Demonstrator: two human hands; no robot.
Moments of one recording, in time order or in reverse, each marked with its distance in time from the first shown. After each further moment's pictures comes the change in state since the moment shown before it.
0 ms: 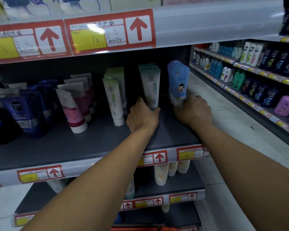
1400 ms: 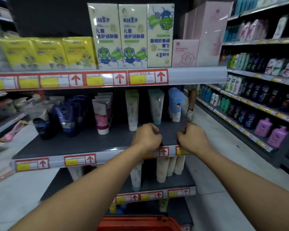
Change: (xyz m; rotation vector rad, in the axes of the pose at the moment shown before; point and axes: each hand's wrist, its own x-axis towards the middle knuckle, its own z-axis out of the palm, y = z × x) left_hand -0.090 -0.034 -0.100 -0.210 -0.312 0.153; right_hand -0.120 -0.006 -0.069 0.161 -0.077 -0.099
